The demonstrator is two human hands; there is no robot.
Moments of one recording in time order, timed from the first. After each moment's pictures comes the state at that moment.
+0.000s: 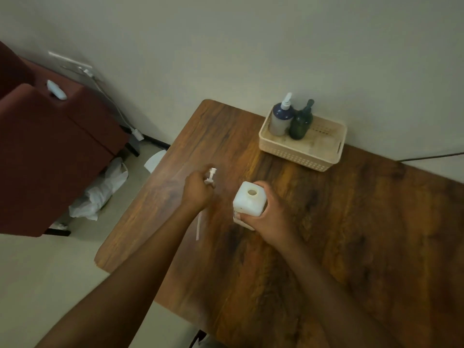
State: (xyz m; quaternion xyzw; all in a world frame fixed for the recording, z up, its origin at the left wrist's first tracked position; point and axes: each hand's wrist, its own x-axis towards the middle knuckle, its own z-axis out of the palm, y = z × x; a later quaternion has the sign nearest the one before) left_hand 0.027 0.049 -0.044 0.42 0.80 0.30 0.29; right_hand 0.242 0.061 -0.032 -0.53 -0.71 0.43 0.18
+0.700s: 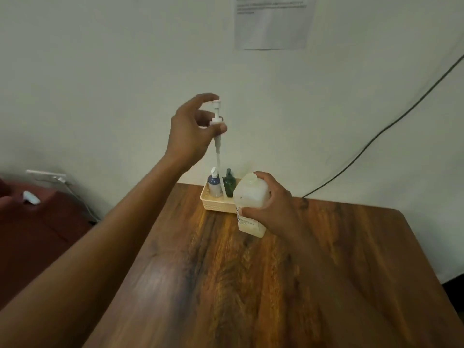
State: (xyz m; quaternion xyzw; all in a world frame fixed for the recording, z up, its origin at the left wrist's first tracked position) left_hand 0.216 0.066 0.335 0.61 0.58 0.52 0.17; right_hand 0.423 0.053 0.190 -0.50 -0.72 0.31 0.36
